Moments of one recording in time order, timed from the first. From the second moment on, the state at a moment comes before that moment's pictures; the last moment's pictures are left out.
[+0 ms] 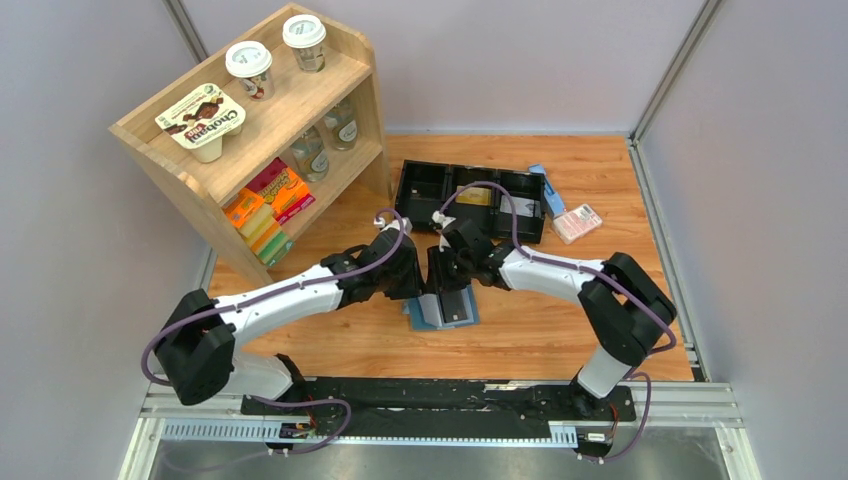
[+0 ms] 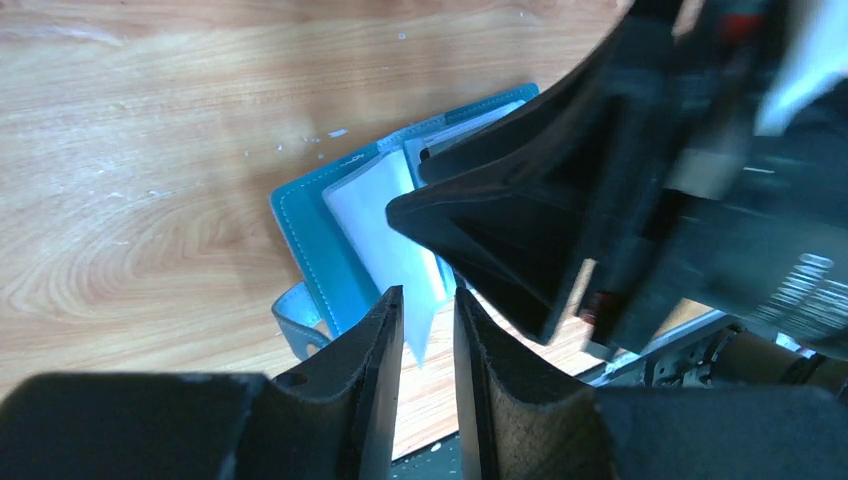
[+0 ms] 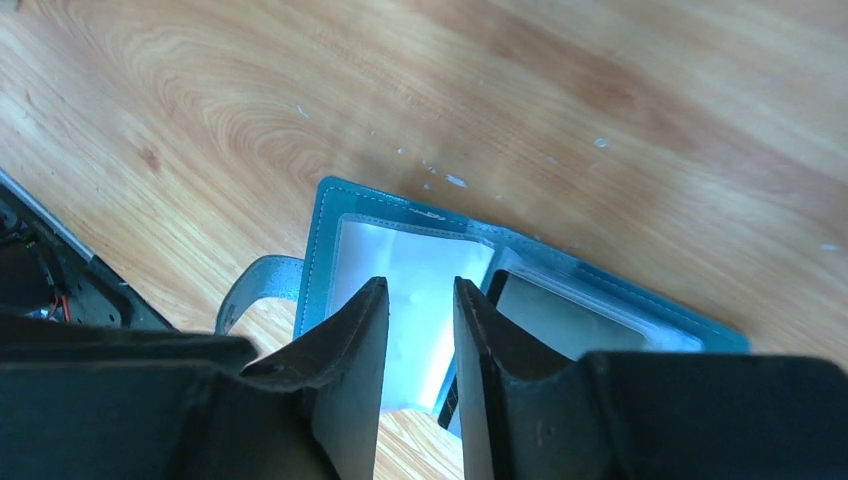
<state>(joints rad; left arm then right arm) -0.86 1.32 0.84 -0.37 -0.07 -0.86 0.79 1.69 0.96 -0.16 -0.24 0.53</state>
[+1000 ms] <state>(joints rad) -0.84 1.59 0.86 -0.28 0.11 -0.89 0.70 1.46 0.72 -0.20 -0.15 0.52</state>
